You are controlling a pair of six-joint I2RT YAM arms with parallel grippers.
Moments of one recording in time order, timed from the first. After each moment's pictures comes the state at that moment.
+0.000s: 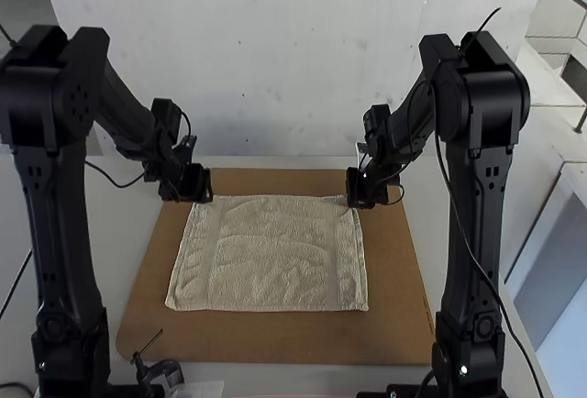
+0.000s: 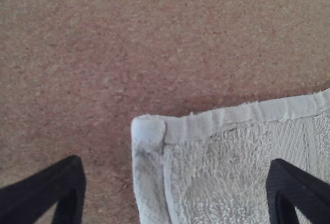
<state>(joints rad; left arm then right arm) -0.07 1.99 1.00 -0.08 0.18 0.05 0.20 2.05 1.05 -0.10 -0.19 0.09</state>
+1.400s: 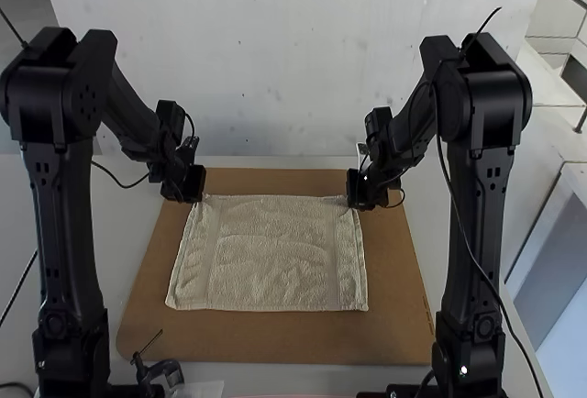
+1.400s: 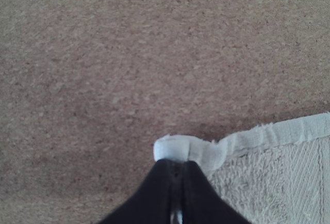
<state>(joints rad) -0.08 2.04 1.04 -0.05 0.14 0.06 0.20 2.04 1.00 -0.03 -0.20 0.09</state>
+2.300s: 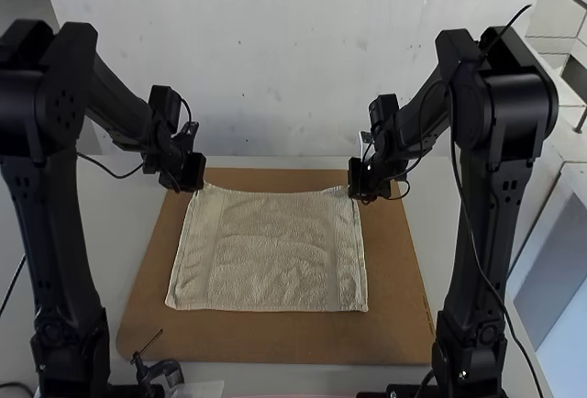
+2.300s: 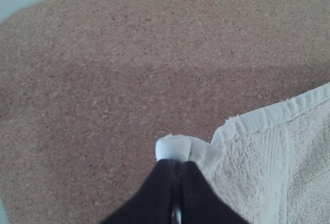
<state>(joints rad) -0.09 1.87 0.97 -0.08 0.17 0.08 0.20 1.90 0.96 -0.09 -0.23 0.12</state>
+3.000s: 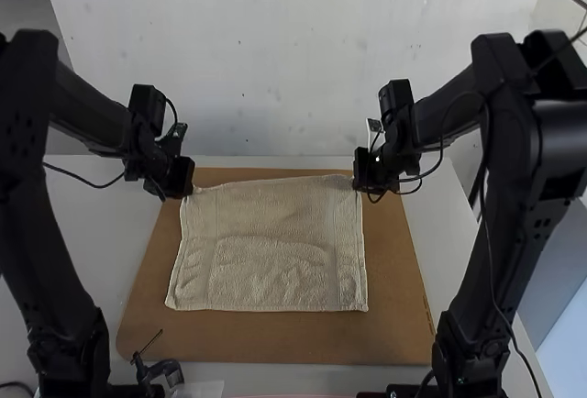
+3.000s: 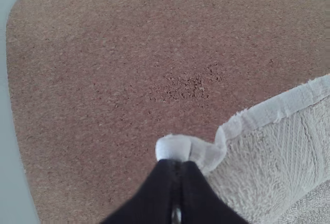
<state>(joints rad) -0.07 1.63 0.81 -0.14 0.18 0.12 0.20 1.64 0.85 -0.18 -0.25 0.12</state>
